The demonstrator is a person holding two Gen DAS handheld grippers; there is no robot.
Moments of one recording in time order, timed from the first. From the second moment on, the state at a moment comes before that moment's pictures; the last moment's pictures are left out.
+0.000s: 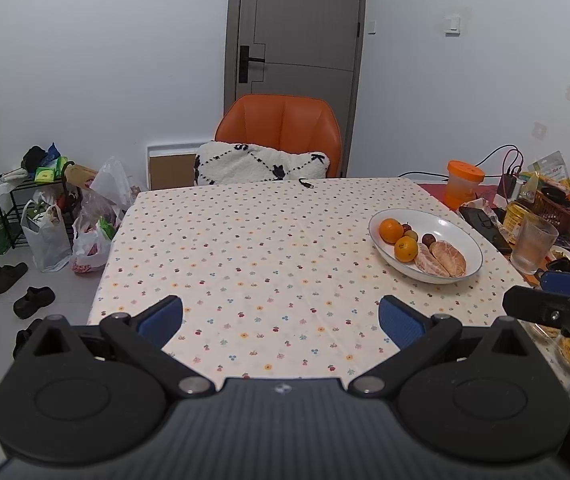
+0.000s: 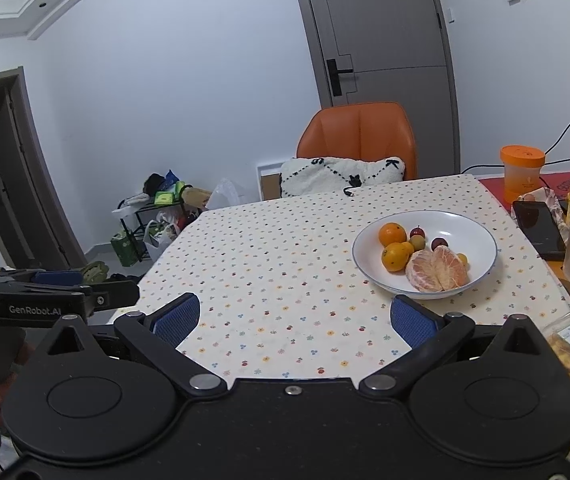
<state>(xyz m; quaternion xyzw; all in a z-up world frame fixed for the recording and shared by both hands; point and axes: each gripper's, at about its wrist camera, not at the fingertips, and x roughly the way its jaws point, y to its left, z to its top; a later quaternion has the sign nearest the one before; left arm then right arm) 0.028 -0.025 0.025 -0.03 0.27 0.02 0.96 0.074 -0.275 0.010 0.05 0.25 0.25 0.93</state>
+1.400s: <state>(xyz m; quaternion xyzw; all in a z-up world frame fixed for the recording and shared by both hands) 0.028 -0.021 0.027 -0.03 0.27 0.02 0.96 0.076 -0.275 0.008 0.04 0.25 0.24 0.94</state>
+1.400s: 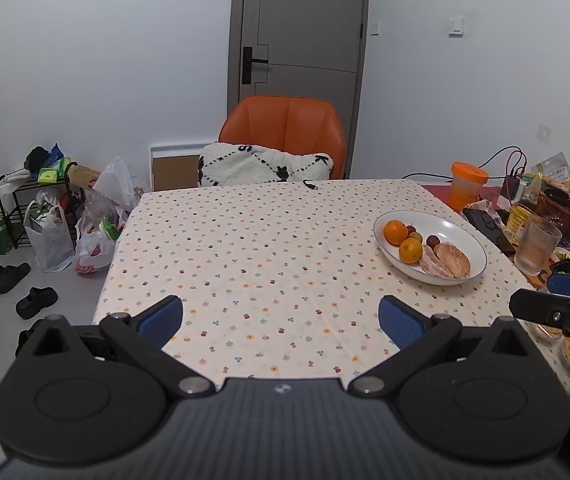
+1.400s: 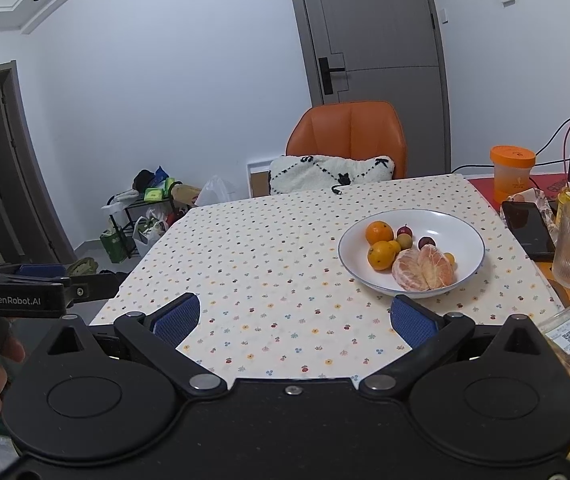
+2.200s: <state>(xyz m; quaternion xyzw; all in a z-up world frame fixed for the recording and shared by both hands) 0.028 -0.018 0.030 -0.03 0.27 0.03 0.96 0.076 -0.276 0.007 0.03 0.25 0.23 0.94</state>
